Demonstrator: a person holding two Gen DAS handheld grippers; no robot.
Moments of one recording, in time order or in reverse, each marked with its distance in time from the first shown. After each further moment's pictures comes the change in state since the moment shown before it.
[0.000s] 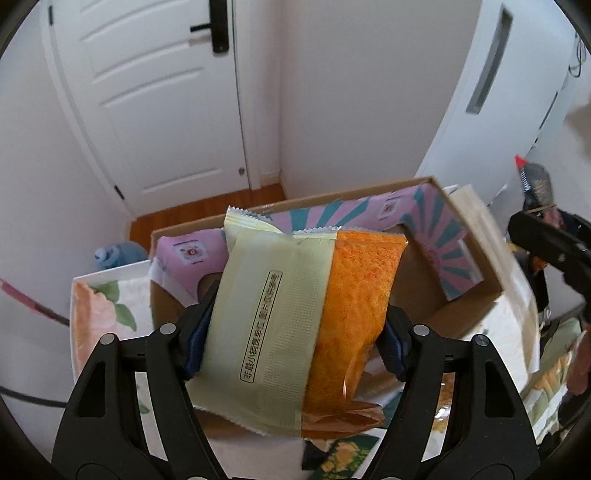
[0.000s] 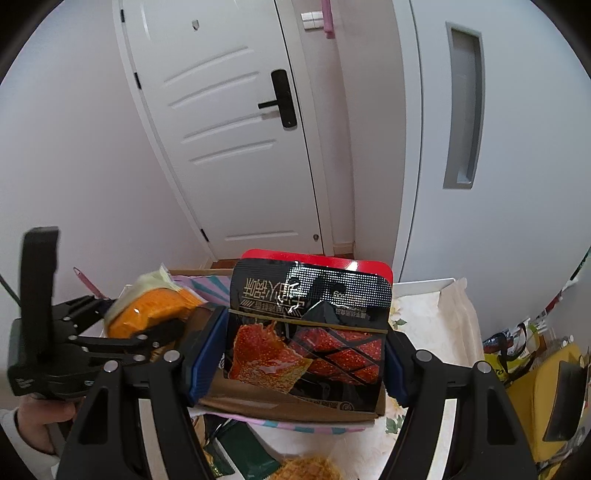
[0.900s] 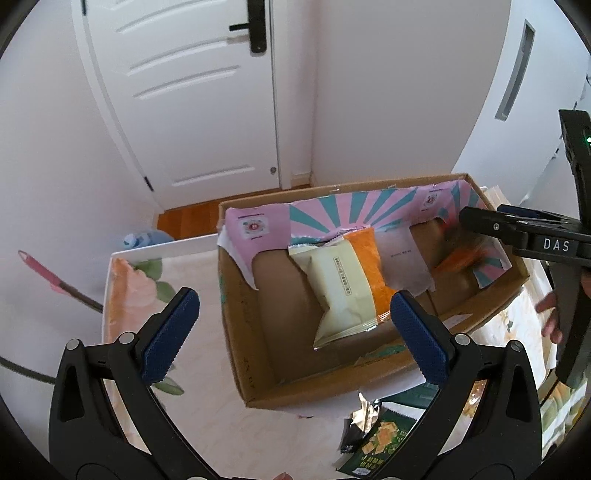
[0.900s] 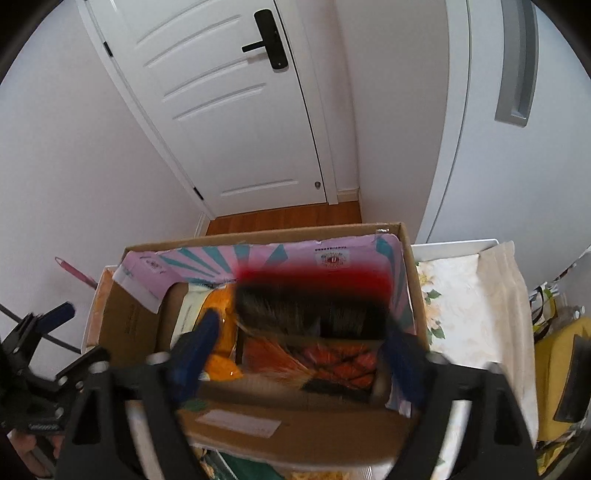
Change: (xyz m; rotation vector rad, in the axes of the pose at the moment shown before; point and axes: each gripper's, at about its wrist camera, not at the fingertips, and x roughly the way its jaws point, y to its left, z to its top) left arm -0.026 0.033 -0.027 -0.060 -0.036 0.103; right arm 0.090 -0.009 0.010 0.058 0.213 0.023
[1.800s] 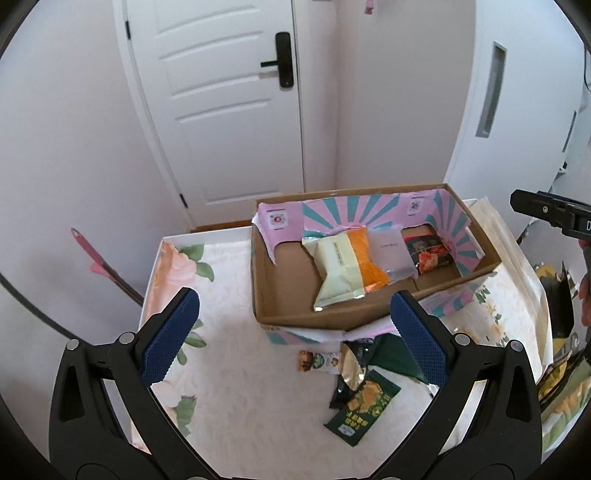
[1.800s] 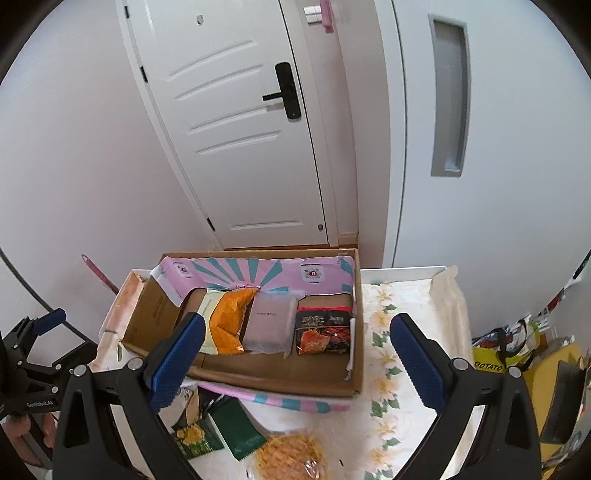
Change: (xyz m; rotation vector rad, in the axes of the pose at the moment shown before) left arm -0.096 -0.024 -0.056 -0.041 -0.138 0.114; right arm -0.112 -0.012 -0.035 -0.094 -0.178 0.010
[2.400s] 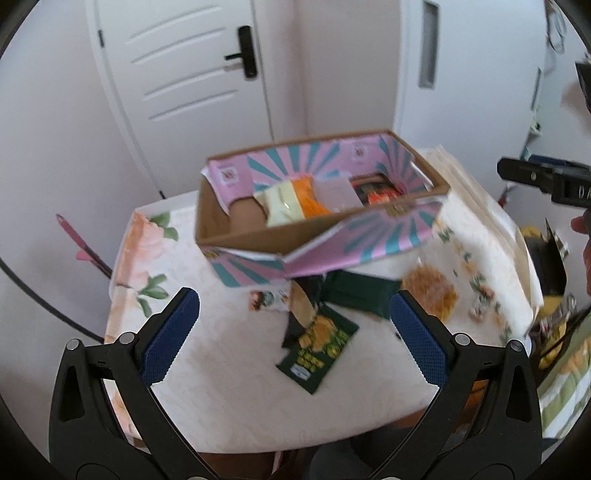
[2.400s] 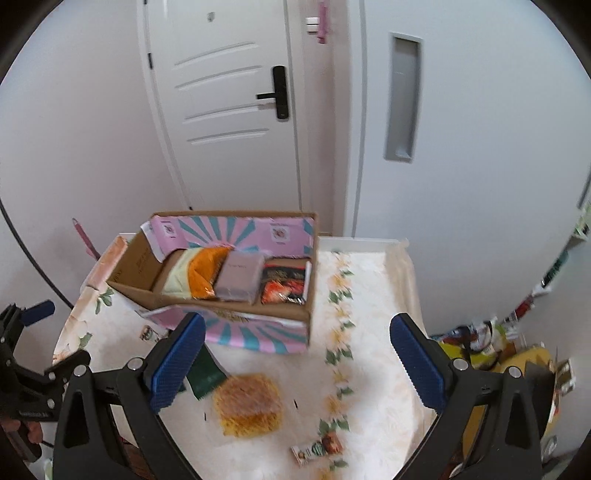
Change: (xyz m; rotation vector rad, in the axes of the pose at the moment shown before) left arm -0.022 -0.057 -0.078 0.105 0.032 -0.065; right arm -0.050 -0.015 -0.070 -0.062 -0.020 -0.109
